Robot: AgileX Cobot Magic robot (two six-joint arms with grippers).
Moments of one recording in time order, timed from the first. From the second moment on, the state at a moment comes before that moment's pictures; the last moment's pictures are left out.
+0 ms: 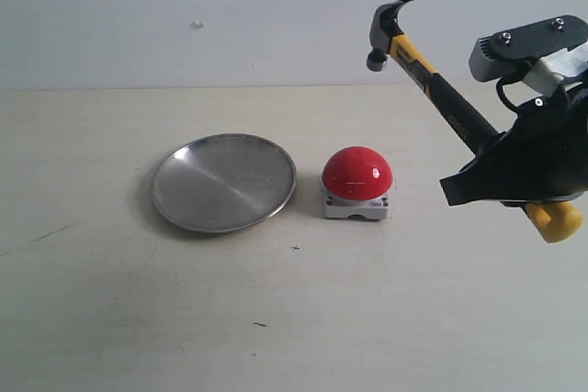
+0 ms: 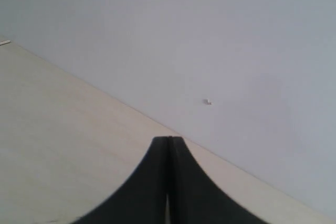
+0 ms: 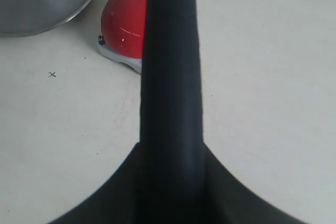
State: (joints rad) left arm 0.27 0.27 -0.12 -1.74 0.25 1.23; right arm 0.25 1.24 -0.73 -0.03 0.46 0.02
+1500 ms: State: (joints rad) left arm 0.15 0.27 -0.12 -1.74 0.25 1.23; right arm 0.25 1.38 -0.78 0.14 0.57 -0.14
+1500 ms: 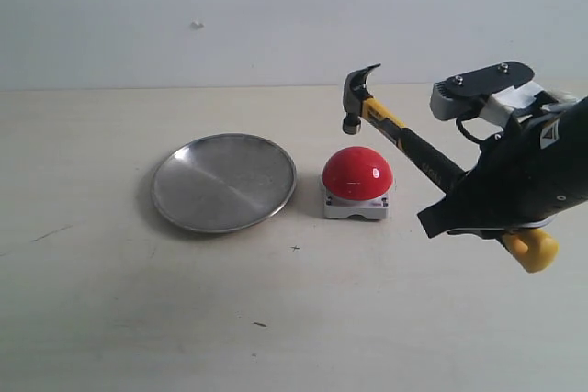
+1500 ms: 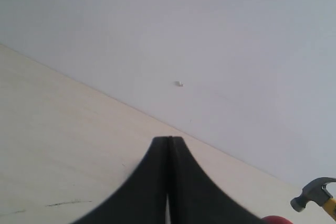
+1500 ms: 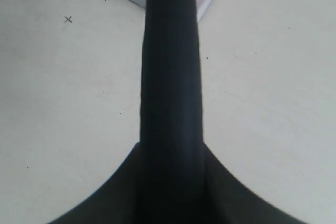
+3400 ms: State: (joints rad) left arm 0.15 0.27 -0.12 -1.74 0.25 1.23; right arm 0.25 1.29 -0.82 1.32 0.53 -0.97
